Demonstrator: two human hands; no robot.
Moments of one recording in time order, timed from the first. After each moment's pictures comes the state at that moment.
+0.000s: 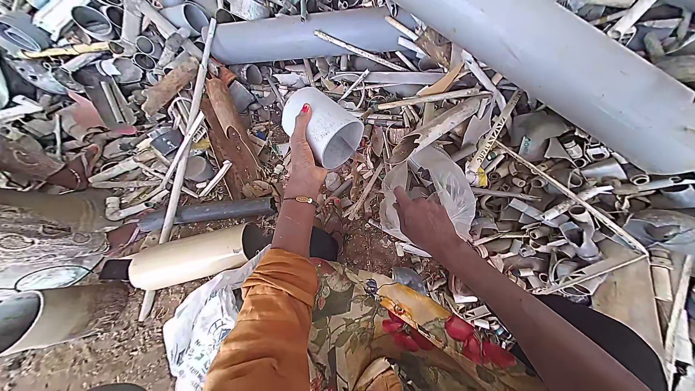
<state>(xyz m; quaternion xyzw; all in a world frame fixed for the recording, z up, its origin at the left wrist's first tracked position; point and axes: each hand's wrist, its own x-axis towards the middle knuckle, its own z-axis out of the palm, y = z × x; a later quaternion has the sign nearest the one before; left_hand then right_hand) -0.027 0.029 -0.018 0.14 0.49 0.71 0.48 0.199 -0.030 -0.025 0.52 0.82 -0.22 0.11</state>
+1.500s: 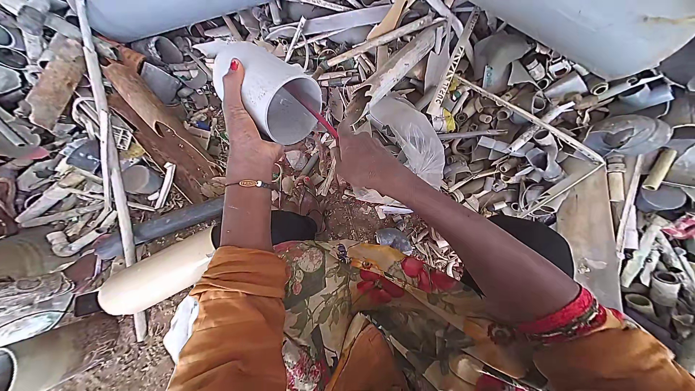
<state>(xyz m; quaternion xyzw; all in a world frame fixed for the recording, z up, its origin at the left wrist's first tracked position) 0.013 0.032 -0.014 0.18 0.59 0.61 0.49 0.185 -0.001 0.004 0.55 0.74 -0.39 0.02</state>
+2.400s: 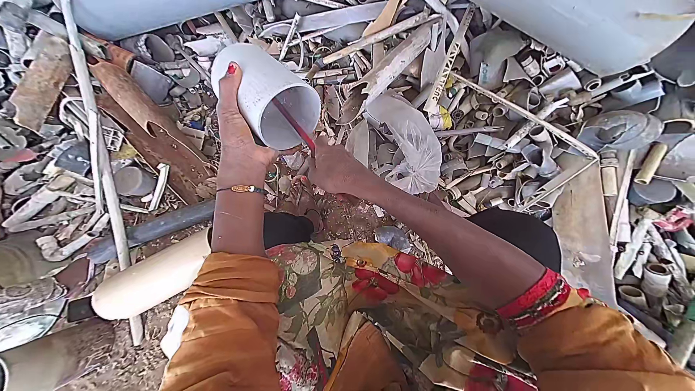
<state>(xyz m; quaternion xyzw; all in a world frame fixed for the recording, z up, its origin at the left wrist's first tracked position) 0.006 0.027 -0.018 0.21 0.57 0.60 0.52 0.156 -0.004 -0.020 0.53 0.71 -0.45 -0.01</state>
